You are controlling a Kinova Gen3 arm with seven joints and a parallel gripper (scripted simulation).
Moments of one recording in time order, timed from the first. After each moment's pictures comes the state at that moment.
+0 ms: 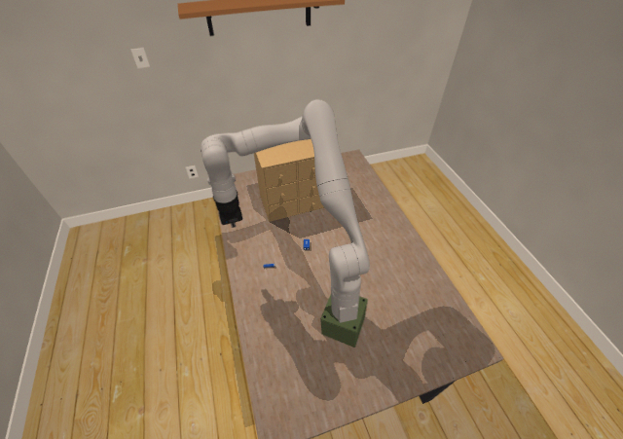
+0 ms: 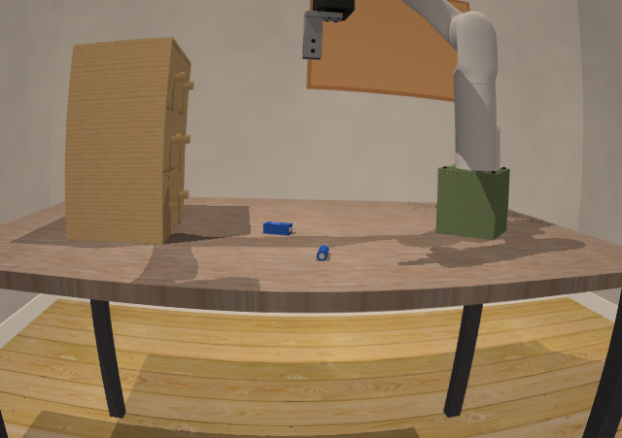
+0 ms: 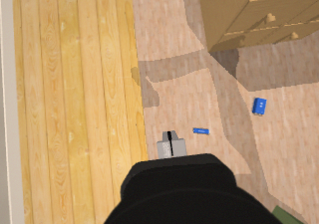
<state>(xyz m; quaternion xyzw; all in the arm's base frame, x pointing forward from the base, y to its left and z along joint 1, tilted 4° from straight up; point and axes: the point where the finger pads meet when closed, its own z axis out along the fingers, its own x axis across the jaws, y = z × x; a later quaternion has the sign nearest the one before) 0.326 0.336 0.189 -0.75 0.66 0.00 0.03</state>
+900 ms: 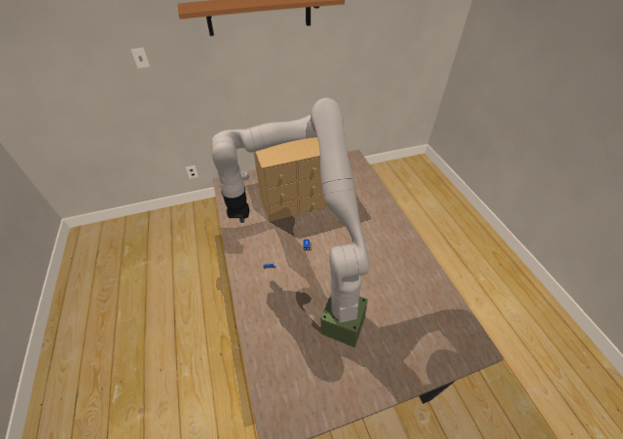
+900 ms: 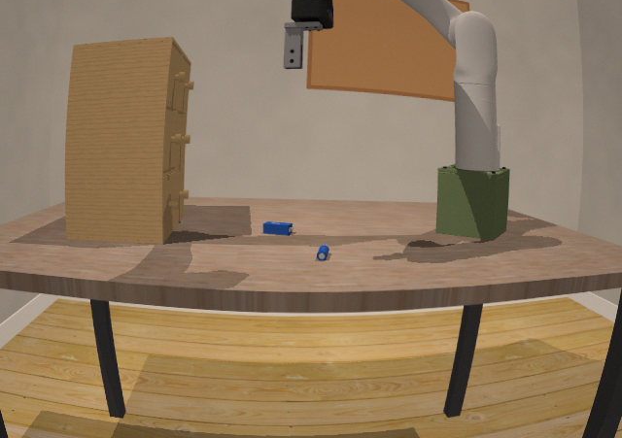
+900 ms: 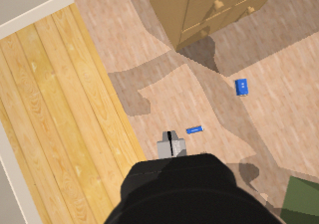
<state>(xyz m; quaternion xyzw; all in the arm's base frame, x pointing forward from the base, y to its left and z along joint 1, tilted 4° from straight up) 0.351 0.303 0.179 -0.64 0.77 0.01 0.03</state>
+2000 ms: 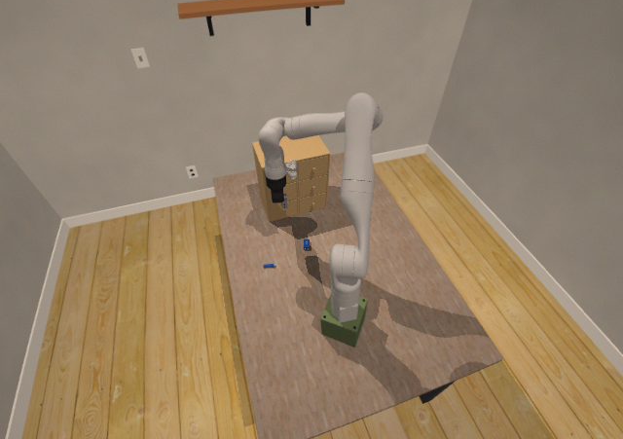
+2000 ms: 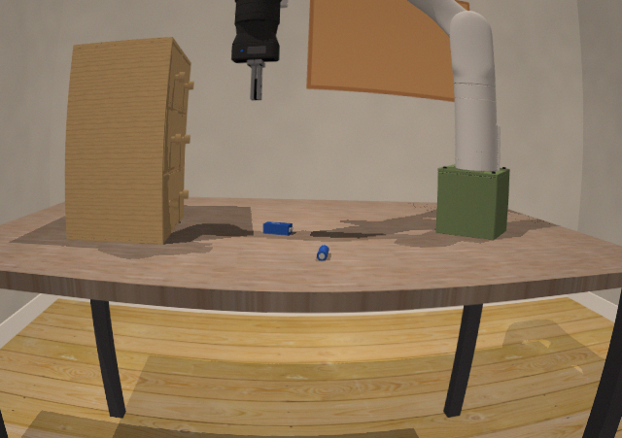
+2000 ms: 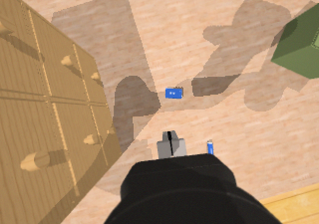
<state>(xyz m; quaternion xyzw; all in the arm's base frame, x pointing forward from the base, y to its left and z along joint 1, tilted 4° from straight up) 0.420 0.136 0.142 0.01 1.00 0.03 0.00</state>
